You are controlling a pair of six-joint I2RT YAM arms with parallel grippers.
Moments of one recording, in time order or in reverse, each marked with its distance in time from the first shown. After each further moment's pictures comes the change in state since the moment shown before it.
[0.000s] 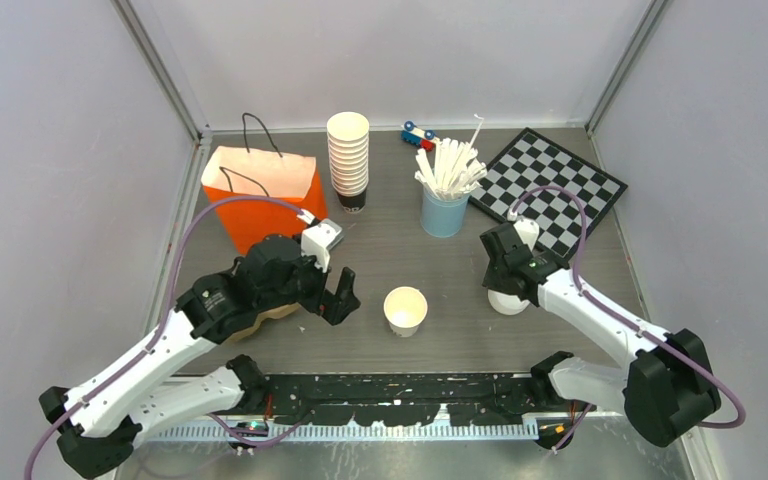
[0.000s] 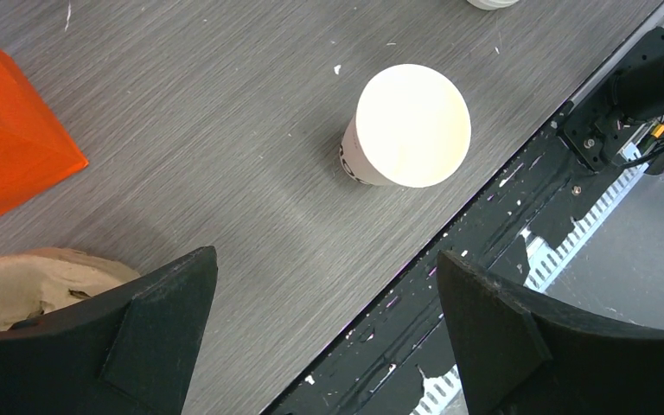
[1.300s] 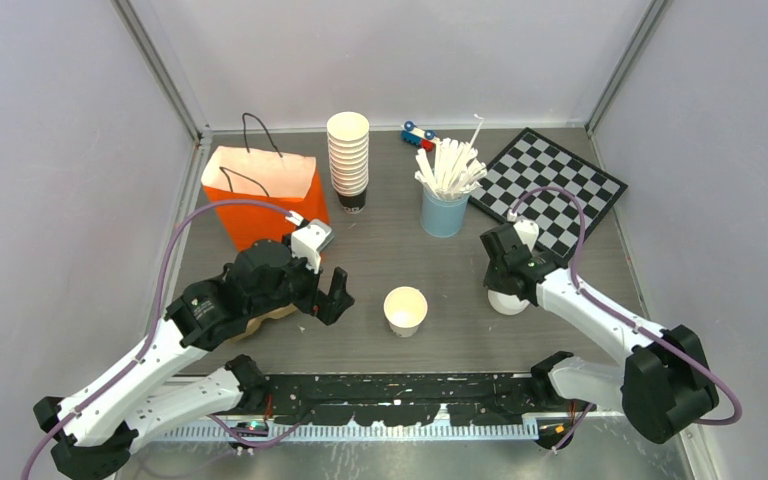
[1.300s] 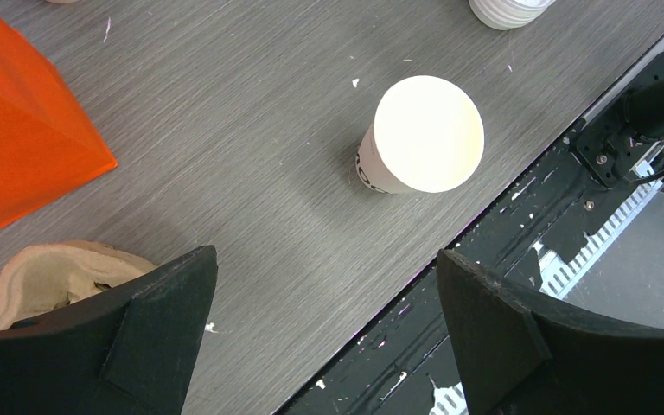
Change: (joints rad) left arm 0.000 -0.065 -0.015 0.000 -0.055 0.004; right arm -0.011 0.017 -0.016 0.029 0.000 -0.011
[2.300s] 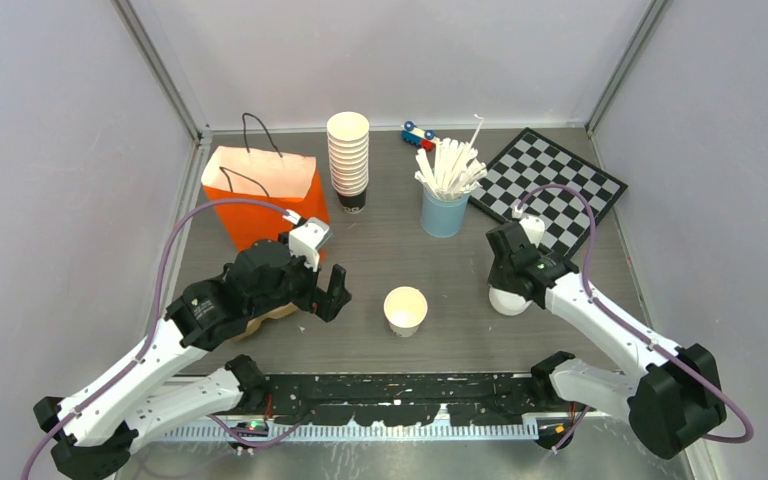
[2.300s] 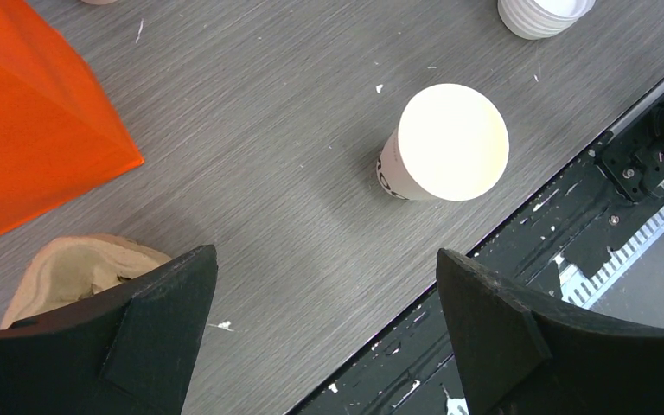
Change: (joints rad) left arm 0.000 0.000 0.000 0.000 -0.057 0.004; right arm -0.001 -0.072 0.036 -0.071 0.000 -0.018
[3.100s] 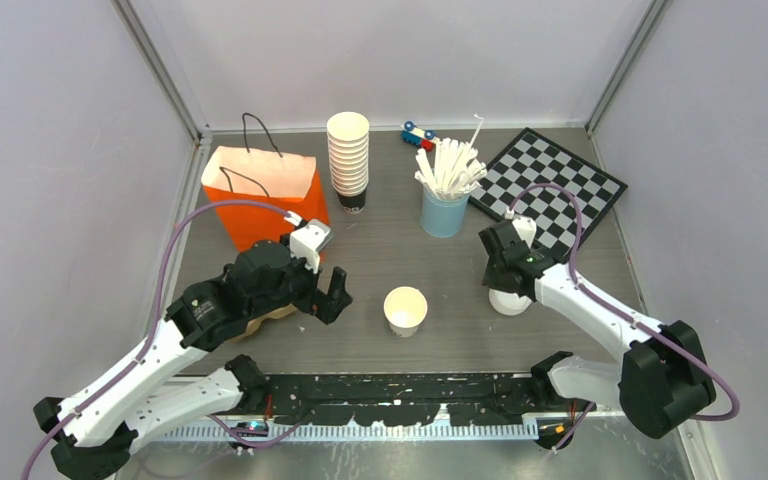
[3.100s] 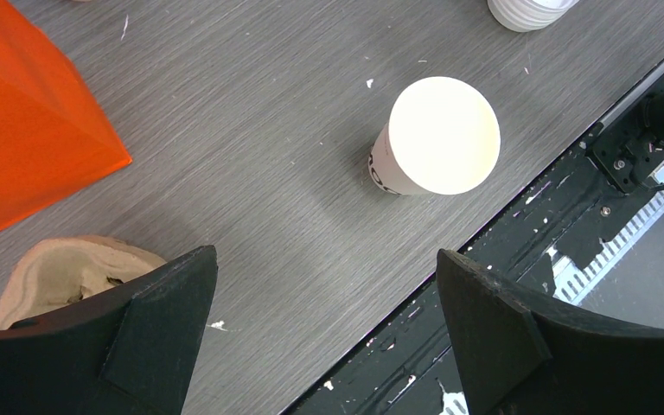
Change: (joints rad) left arm 0.000 -0.005 -0.008 0.000 0.027 0.000; right arm -0.001 0.095 0.000 0.038 -0.012 -0.003
